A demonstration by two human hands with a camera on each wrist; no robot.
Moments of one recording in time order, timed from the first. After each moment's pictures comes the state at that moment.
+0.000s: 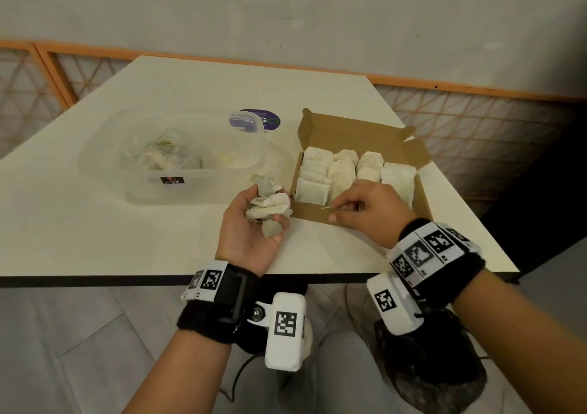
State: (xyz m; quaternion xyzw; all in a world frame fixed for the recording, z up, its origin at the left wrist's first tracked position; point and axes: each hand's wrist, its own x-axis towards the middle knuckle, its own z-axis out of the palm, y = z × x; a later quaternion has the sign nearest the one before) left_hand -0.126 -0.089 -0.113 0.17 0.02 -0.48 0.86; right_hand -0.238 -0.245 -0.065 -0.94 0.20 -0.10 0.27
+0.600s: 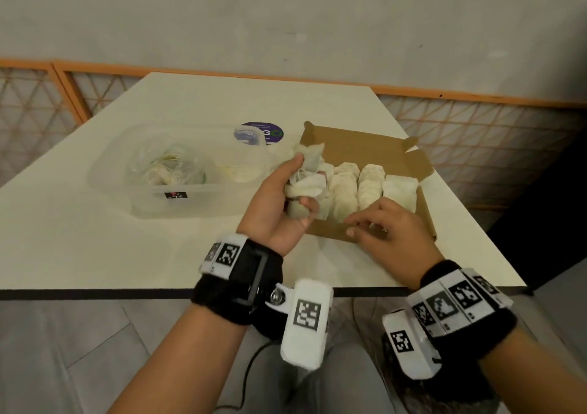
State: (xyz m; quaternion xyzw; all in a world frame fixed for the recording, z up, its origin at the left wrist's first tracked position) left_hand -0.136 -0.121 -0.052 0.27 -0.05 -0.48 0.83; right_hand -0.271 -0.246 -0.079 -0.92 0.17 -0.22 0.27
